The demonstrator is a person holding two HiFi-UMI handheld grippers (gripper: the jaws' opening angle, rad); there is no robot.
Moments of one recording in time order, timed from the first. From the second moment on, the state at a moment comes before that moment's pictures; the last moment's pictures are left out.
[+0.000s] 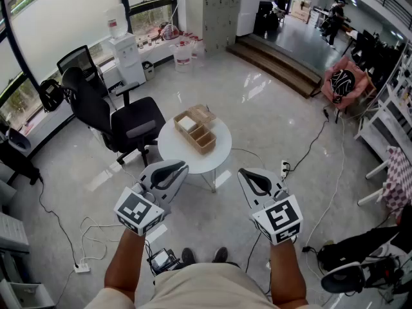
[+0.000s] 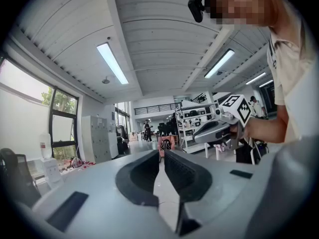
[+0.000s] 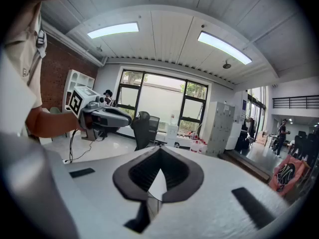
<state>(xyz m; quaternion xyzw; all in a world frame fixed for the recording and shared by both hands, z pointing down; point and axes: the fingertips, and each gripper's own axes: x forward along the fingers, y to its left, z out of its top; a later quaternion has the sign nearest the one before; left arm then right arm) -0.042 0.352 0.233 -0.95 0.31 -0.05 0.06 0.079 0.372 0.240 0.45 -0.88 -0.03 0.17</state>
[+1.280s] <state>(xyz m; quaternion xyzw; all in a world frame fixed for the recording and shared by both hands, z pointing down) -0.115 0.276 0.252 -0.96 0.27 -0.03 0.04 0.000 0.288 0.261 0.47 -0.87 0.00 0.16</state>
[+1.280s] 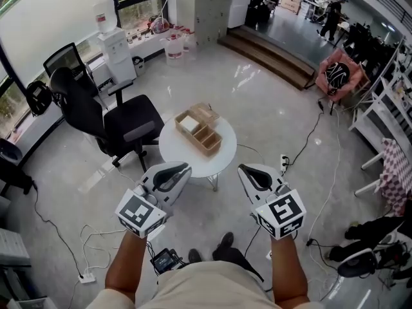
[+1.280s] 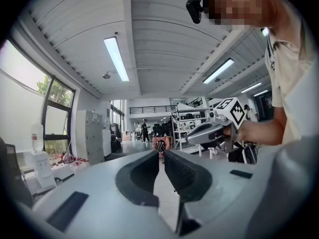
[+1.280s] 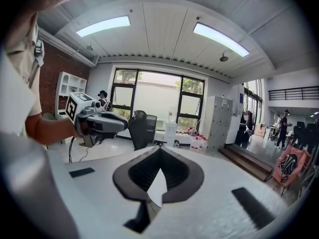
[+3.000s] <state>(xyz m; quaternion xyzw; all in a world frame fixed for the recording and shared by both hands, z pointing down) 0.017 0.009 0.286 -0.94 0.32 -0.08 0.03 0.117 0.021 0.309 0.41 -0.90 0.02 0.15</state>
